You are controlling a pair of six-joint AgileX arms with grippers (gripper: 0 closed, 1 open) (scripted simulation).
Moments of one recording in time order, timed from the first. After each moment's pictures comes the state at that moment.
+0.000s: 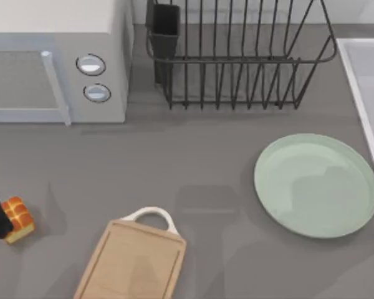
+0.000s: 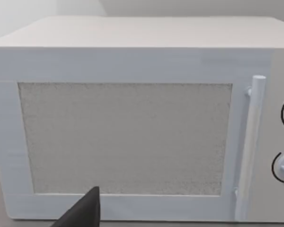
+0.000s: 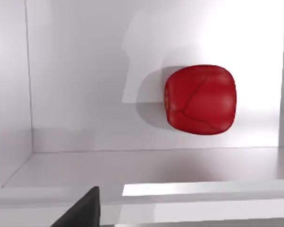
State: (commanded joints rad) left arm 0.00 0.00 0.00 0.00 0.00 0.00; right arm -0.31 1.63 1.15 -0.82 0.00 -0.30
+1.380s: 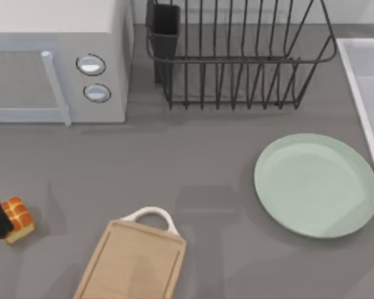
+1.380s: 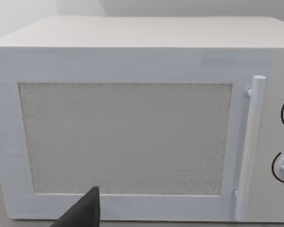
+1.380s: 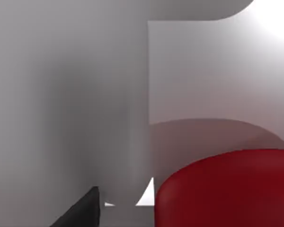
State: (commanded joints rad) left arm 0.00 0.00 0.00 0.00 0.00 0.00; right arm -0.37 2.23 1.22 -0.54 0.00 -0.35
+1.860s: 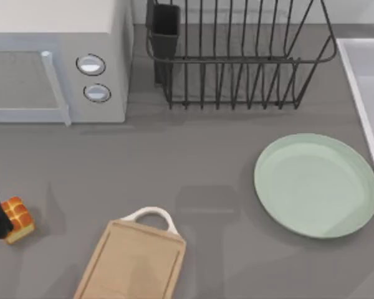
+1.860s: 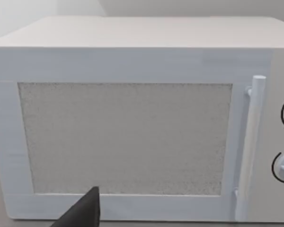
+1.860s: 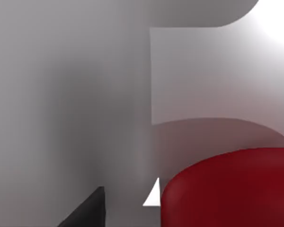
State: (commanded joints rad) left arm 0.00 0.00 0.00 0.00 0.00 0.00; right arm -0.37 2.29 1.18 -0.46 0.00 -0.35
